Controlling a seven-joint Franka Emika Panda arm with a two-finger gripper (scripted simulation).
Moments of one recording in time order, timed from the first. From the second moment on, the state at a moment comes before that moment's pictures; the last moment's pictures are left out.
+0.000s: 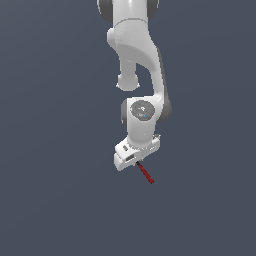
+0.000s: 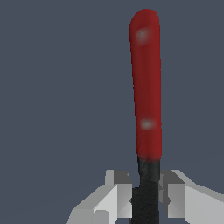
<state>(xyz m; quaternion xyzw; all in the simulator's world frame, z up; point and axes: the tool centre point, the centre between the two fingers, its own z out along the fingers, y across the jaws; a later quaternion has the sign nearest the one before) 0.065 0.041 0.073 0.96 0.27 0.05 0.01</state>
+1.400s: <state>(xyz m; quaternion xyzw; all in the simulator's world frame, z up) 0.127 0.229 0.370 0.94 0.24 0.24 0.07</state>
